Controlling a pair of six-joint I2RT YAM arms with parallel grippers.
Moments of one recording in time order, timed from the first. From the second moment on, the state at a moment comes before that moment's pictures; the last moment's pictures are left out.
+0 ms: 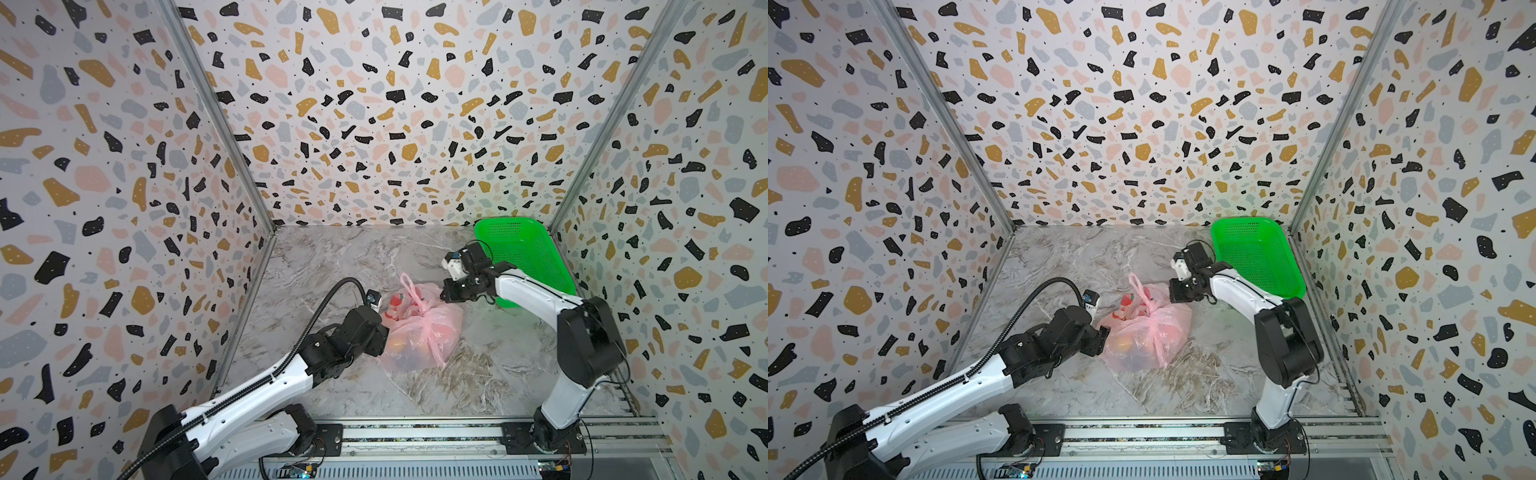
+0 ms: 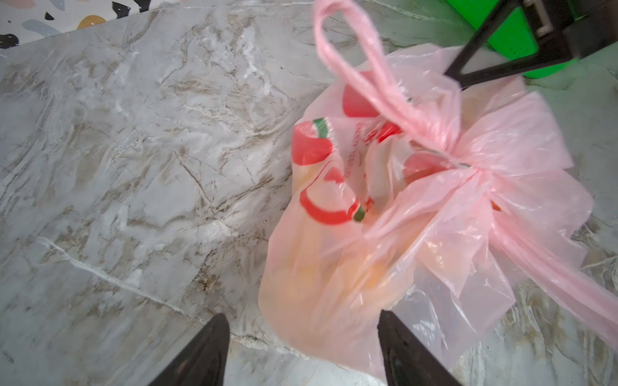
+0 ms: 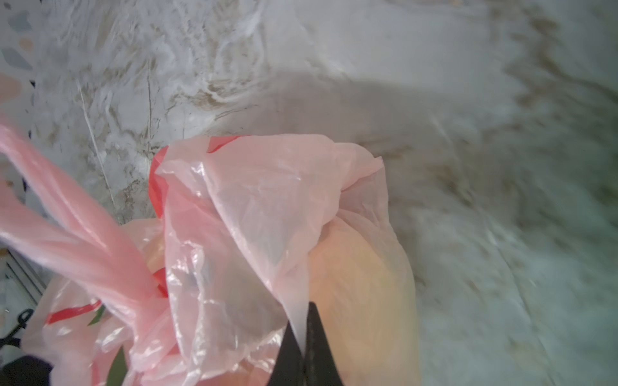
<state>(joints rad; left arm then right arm) -0.83 1.01 0.73 -0.53 -0.29 -0.30 0.44 1.65 1.18 -0.55 -0.34 0.32</state>
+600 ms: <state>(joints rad) -0.85 1.16 0.85 -0.42 -0.05 0.01 0.45 1.35 1.02 -0.66 -0.27 0.39</state>
